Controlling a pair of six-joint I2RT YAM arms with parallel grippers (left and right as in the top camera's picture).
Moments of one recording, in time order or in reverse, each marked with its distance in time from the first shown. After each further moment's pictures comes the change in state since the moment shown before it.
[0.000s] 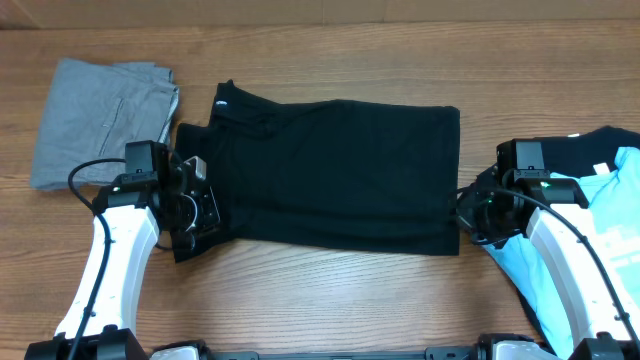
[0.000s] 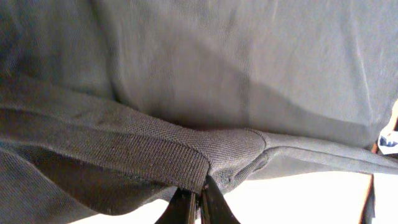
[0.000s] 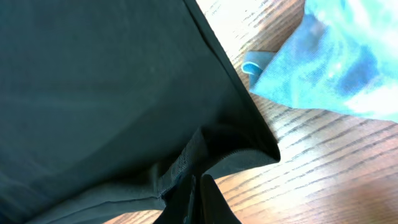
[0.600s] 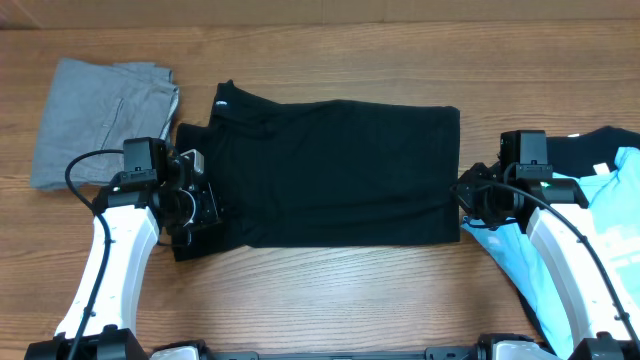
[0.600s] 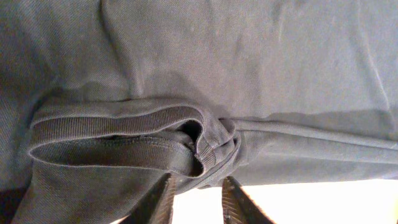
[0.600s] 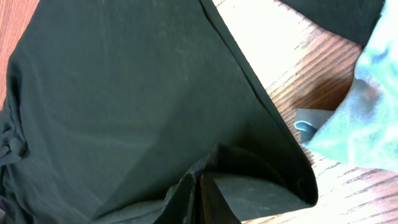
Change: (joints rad) left arm 0.000 0.000 0.000 0.055 -0.057 0.056; right arm 0.000 0.000 0.000 0.184 -0.010 0.092
